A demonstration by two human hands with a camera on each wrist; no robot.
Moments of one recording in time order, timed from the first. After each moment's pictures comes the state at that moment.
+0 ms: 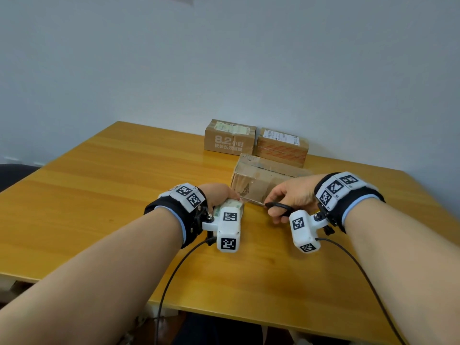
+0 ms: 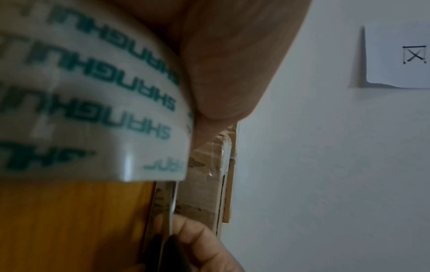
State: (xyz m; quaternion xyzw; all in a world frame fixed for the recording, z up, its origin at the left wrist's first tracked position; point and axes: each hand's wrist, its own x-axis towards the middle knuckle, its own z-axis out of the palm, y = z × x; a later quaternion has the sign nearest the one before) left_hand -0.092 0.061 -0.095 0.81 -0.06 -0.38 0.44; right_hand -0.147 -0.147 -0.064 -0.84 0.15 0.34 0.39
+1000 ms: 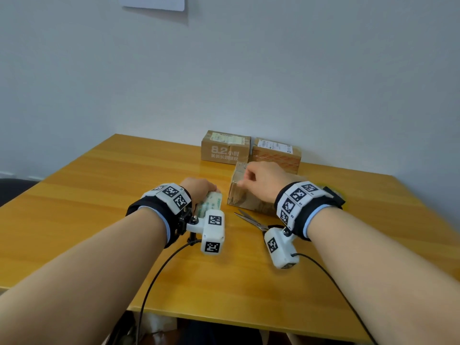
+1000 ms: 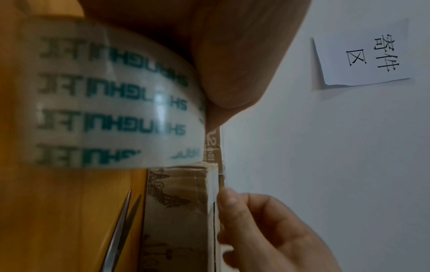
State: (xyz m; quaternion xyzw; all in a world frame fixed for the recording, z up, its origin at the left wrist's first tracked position) left_hand -0.068 0.092 -0.092 0.81 -0.02 -0.22 0.55; right_hand -0.136 -0.077 -0.047 -0.99 0.05 -0.05 0.12
